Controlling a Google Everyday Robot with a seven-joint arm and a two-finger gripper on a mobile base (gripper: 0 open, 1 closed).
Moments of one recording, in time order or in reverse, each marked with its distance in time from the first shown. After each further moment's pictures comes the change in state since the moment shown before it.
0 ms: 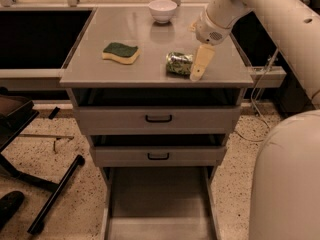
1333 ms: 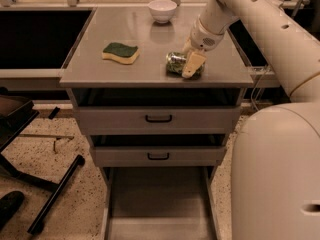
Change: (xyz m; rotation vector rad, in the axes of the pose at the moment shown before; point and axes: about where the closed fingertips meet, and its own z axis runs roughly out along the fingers) arm 0.005 -0.003 0.035 -0.070 0.010 0.035
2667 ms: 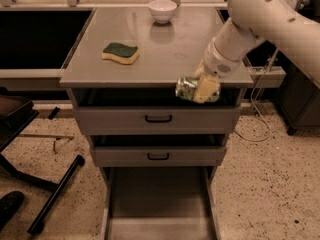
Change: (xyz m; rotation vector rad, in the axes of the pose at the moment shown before) arm 0.027 0.097 -0.019 -0.013 0.037 0.083
